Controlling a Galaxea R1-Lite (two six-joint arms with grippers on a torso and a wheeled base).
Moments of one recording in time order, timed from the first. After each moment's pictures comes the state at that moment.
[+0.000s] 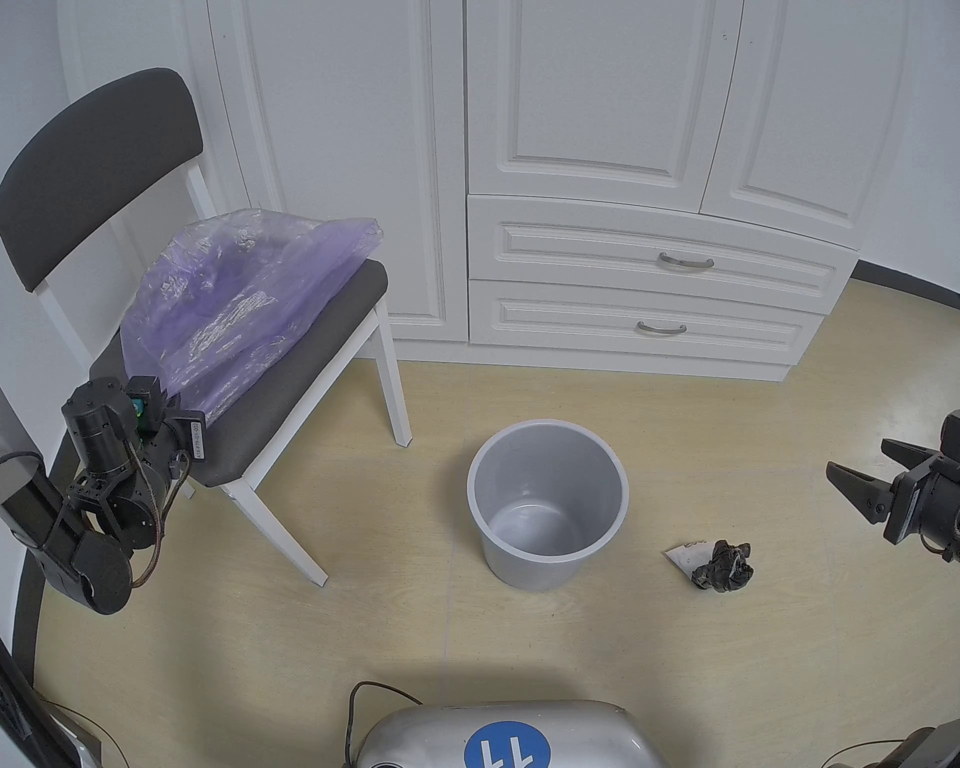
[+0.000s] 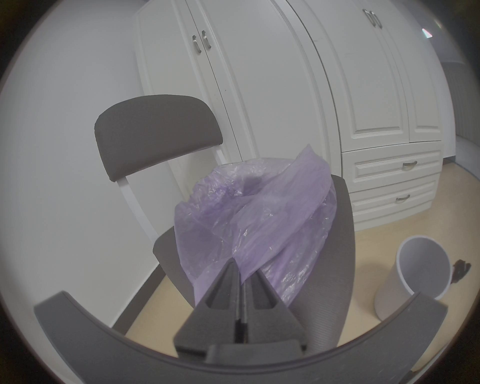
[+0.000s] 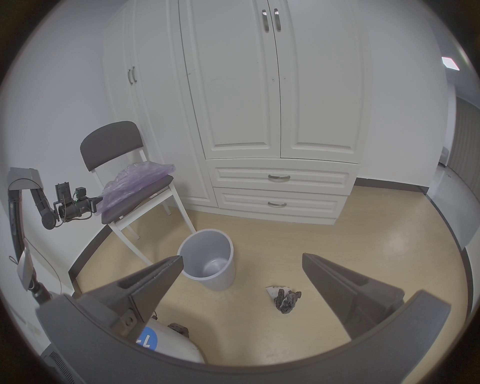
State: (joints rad) left arm -0.09 1.87 -0.51 -1.34 0.36 0.20; right arm 0.10 1.08 -0.43 -0.44 0.11 -0.02
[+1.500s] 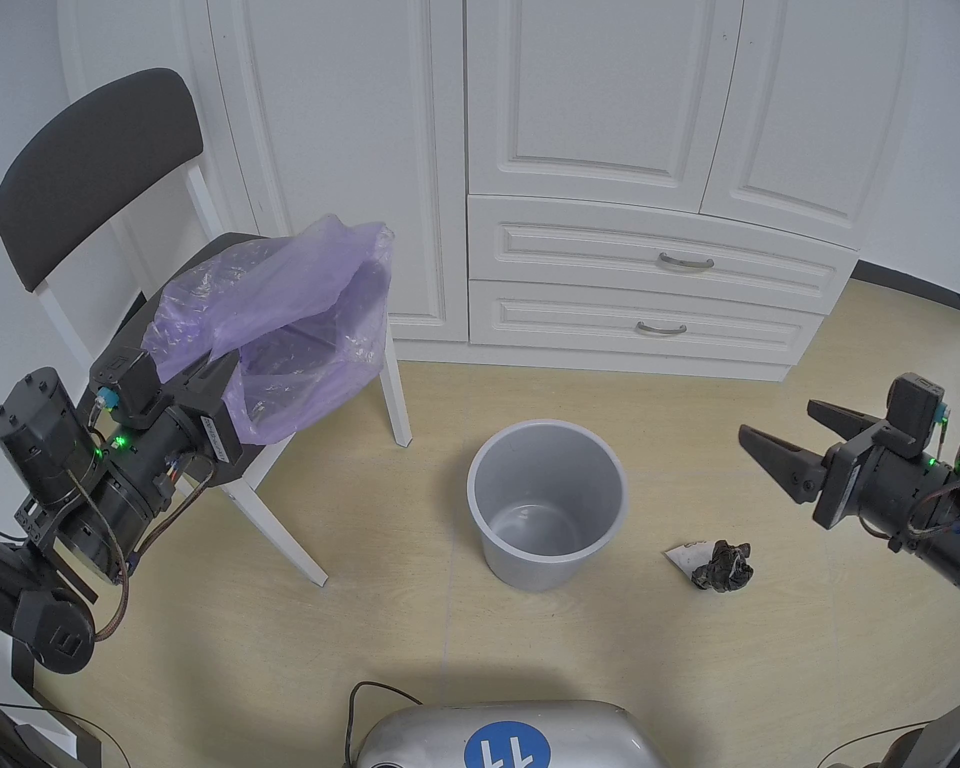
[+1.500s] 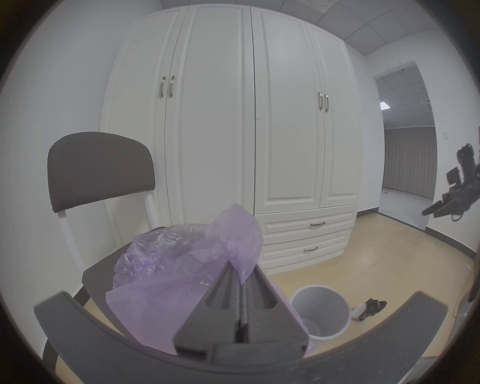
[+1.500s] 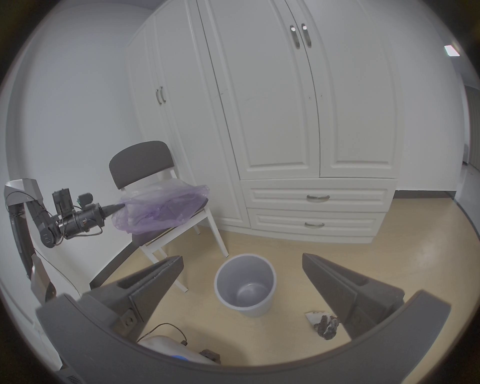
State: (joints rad) left arm -0.33 1.56 -0.40 -1.32 0.08 0.10; right arm 0.53 1.24 -0.50 -0.65 -0.14 0.08
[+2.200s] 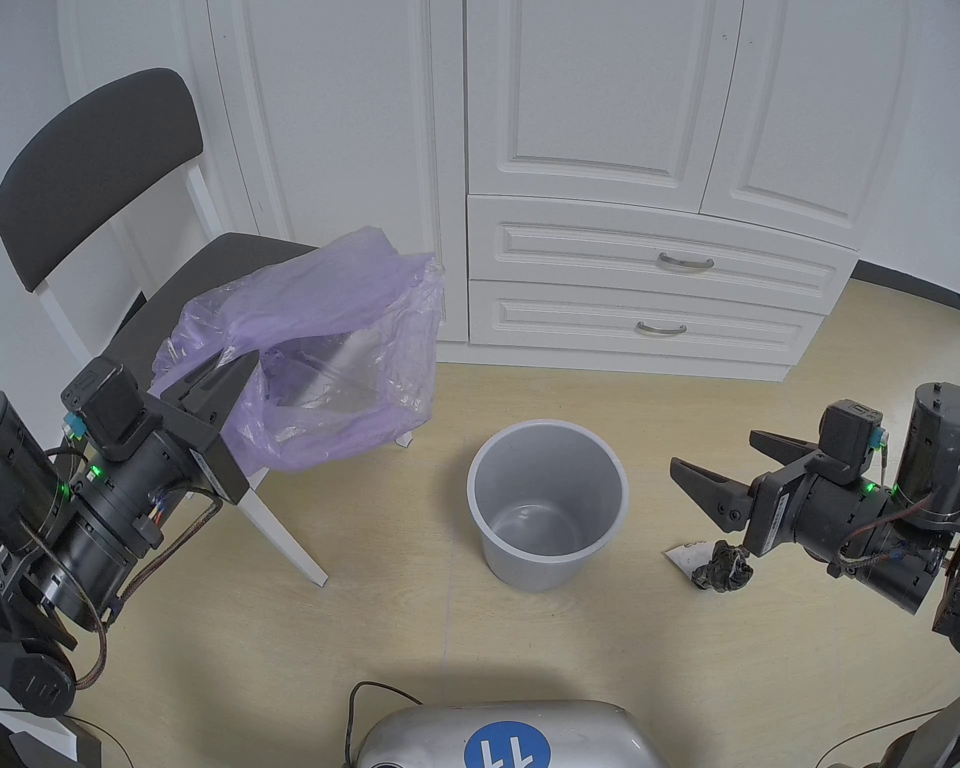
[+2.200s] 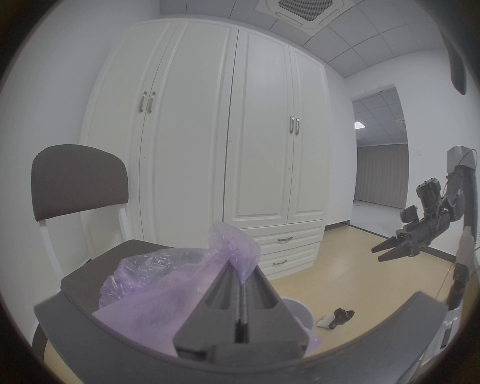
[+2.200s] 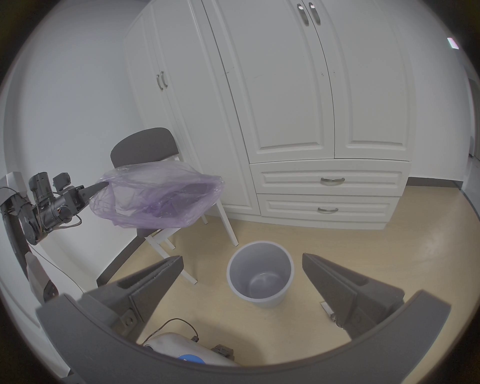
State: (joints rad) left arm -0.49 1.42 -0.34 -1.32 0.06 0.10; right arm 0.64 1.40 -0.49 -0.75 -0.21 0.13
